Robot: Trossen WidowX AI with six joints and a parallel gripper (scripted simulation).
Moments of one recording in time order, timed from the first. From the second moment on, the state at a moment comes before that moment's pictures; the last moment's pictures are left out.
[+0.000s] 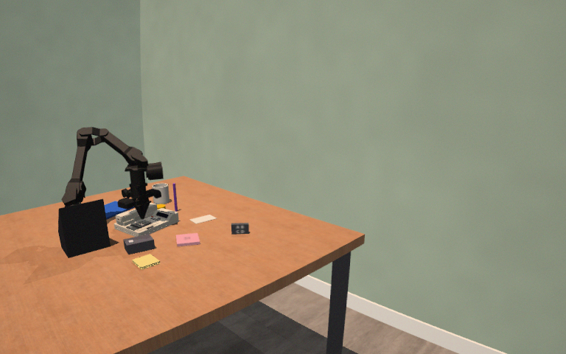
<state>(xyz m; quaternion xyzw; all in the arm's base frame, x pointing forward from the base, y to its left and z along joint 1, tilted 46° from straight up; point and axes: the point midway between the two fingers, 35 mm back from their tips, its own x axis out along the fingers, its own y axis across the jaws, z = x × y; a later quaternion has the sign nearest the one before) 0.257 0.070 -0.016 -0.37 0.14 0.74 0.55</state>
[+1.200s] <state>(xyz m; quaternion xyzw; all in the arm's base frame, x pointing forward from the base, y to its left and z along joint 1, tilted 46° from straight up) 0.253 0.080 -0.026 -0.37 0.14 0.74 0.55</state>
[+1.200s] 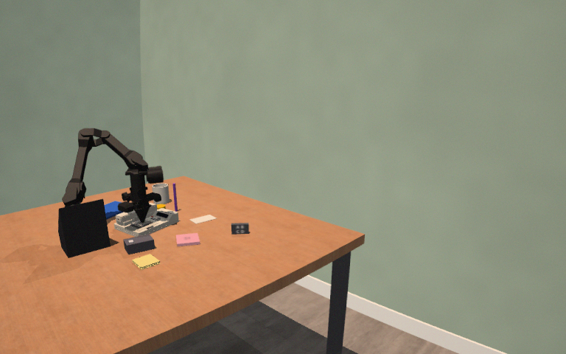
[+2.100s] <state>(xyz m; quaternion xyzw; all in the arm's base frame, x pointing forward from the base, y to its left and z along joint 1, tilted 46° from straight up) 0.251 0.078 -0.023 -0.36 0.14 0.74 0.55</state>
